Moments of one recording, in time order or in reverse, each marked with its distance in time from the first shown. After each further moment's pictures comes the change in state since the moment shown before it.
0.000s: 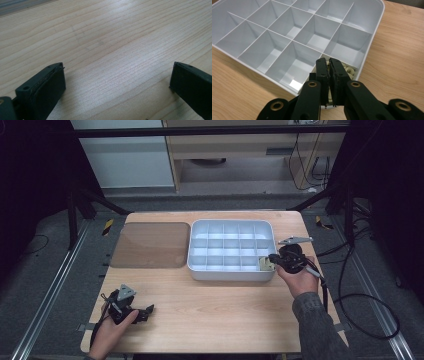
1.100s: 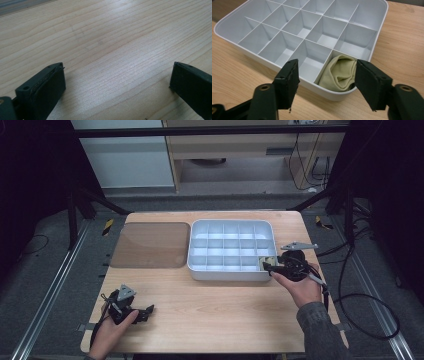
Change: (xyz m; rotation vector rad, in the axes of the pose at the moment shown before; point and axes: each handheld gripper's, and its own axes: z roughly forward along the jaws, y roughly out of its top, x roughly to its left) left arm -0.001 0.000 0.000 -0.002 -0.001 -0.001; right arm 0.013 -0.010 -0.020 -0.034 0.026 0.037
